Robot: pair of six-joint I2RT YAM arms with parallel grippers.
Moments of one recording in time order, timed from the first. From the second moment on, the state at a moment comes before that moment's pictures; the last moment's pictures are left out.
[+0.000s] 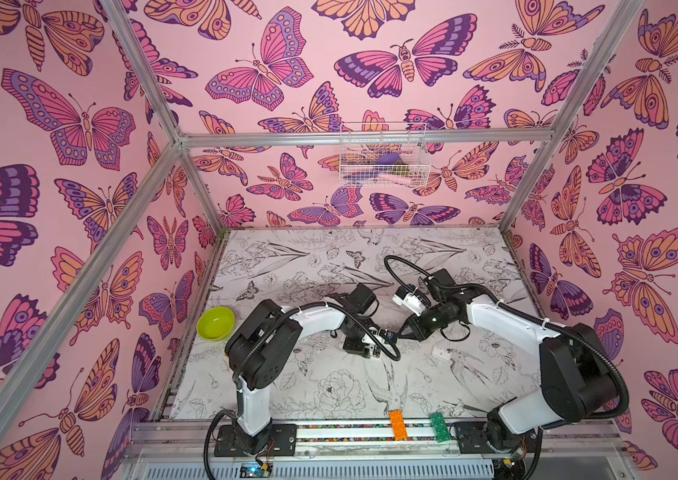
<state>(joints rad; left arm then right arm) -0.74 1.89 1.15 -0.58 0.36 1.10 0.43 1.52 0.94 -0.64 -0.61 -0.13</state>
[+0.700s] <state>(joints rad) -0.72 1.89 1.16 -0.53 0.30 1.05 0.41 1.45 0.84 -0.43 -0.59 0.16</state>
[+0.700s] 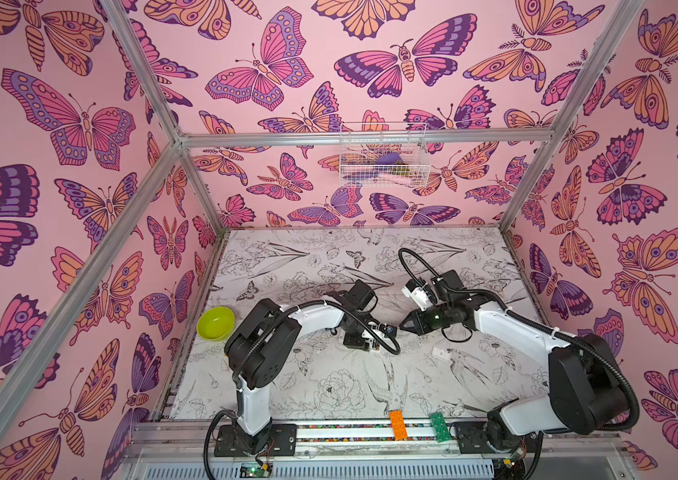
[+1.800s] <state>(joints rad) -0.69 1.90 1.18 -0.42 0.13 1.00 0.40 1.68 0.91 -0.17 -0.65 0.36</state>
